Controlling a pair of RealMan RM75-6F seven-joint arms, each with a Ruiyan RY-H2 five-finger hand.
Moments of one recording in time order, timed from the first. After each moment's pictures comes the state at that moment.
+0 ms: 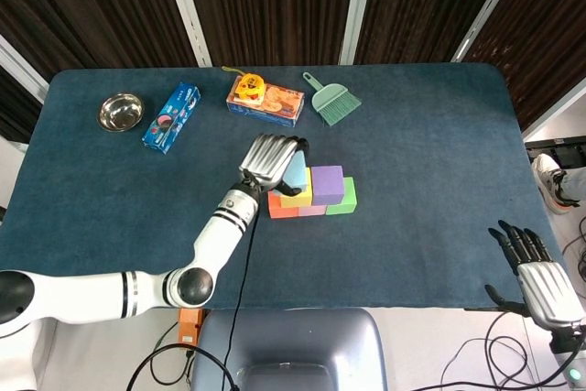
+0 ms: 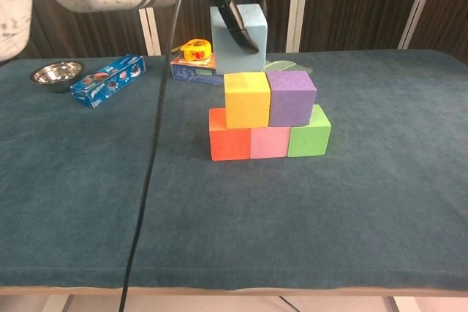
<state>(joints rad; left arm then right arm) -1.25 -1.52 -0.53 -1.58 0.37 0.90 0.83 0.08 -1.01 -0.03 -1.63 -1.60 1.41 0.12</state>
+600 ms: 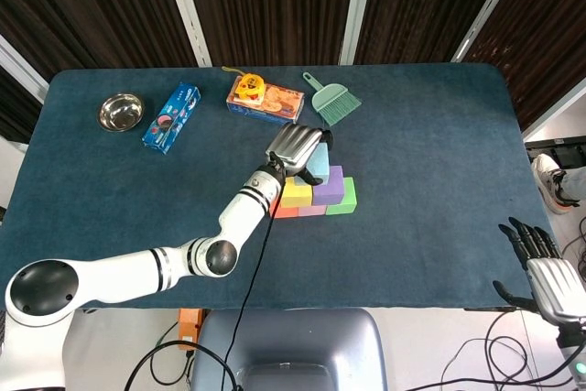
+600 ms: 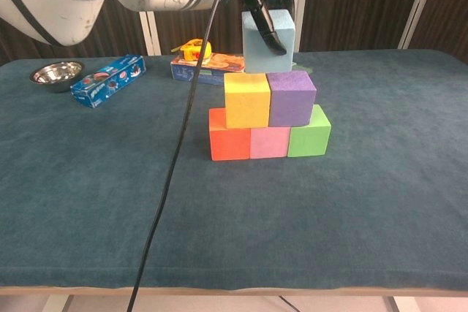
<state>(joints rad) -1.40 -1.59 -0.47 -1.28 0.43 0.69 0.62 0.09 -1.01 -0.02 -1.61 -1.54 1.38 0.15</state>
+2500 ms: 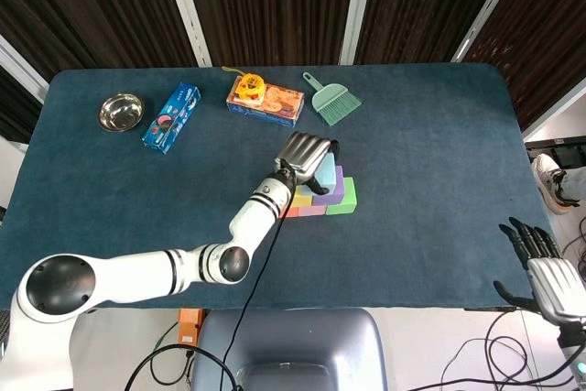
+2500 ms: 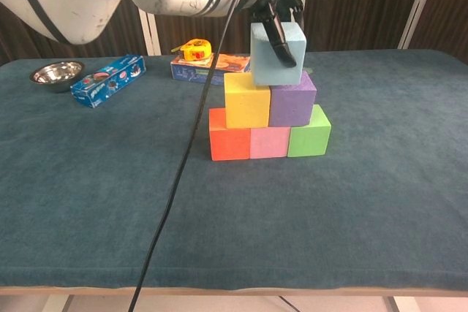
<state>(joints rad) -1.52 -1.57 -0.35 -1.31 0.27 0.74 0.60 0.09 -0.99 -0.02 -1.62 -1.54 1.37 0.16</state>
